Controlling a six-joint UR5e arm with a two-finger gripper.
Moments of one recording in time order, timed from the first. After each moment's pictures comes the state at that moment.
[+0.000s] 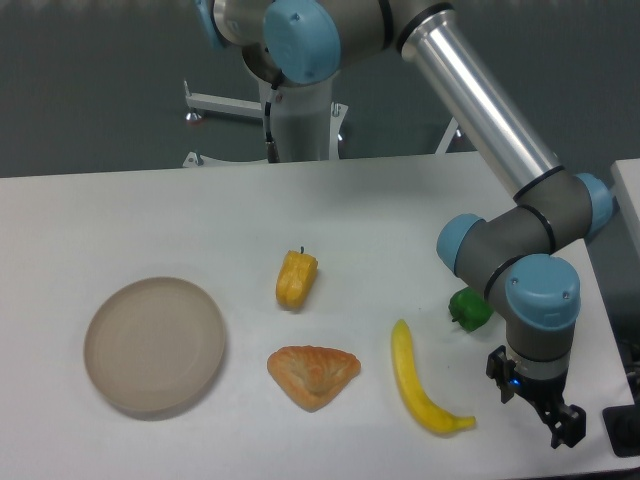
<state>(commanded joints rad) 2.36 -2.55 -0.74 -1.05 1.60 1.46</state>
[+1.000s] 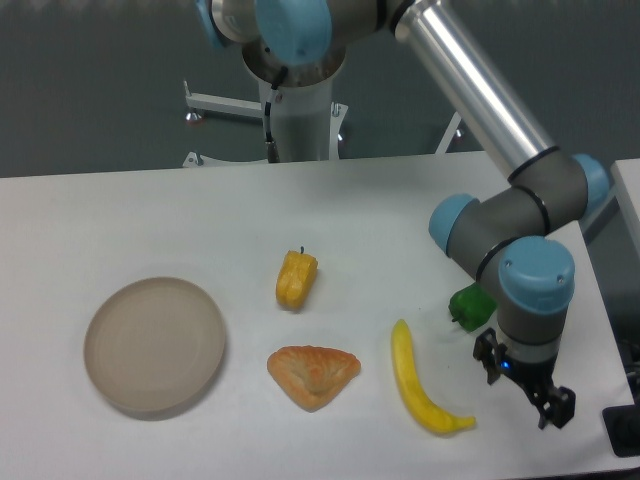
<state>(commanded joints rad) 2.40 -2.37 -0.93 -1.21 1.60 1.45</state>
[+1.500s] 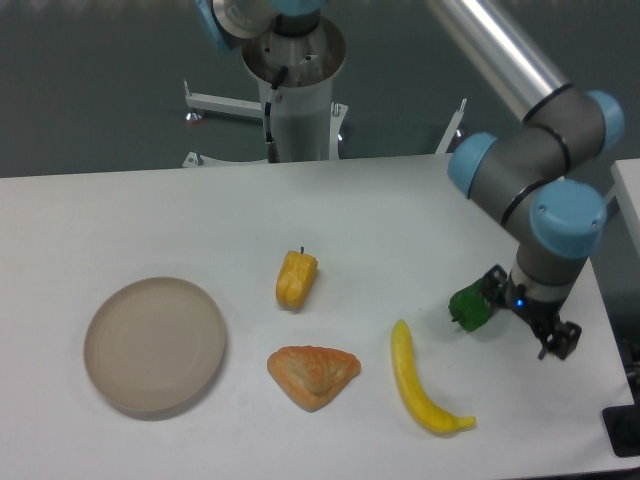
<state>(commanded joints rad) 2.48 -2.24 -1.11 -1.29 1.57 1.48</state>
